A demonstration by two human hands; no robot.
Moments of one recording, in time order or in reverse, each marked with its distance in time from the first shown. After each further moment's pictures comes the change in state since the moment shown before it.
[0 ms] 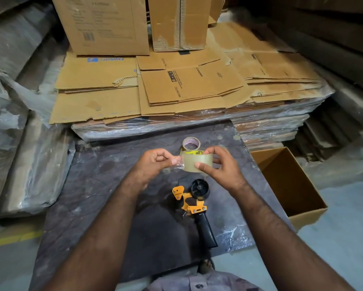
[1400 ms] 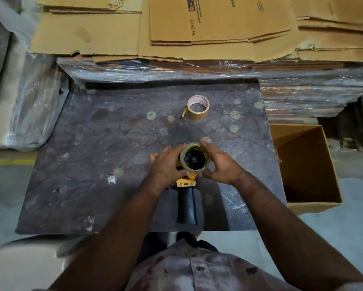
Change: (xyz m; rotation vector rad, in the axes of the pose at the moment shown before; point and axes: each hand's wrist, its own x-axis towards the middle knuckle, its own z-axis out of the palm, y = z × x) left_hand 0.016 -0.106 0.109 0.916 0.134 -0.186; right_hand 0.037 0.132 -0.003 -0.399 -0.635 -0.069
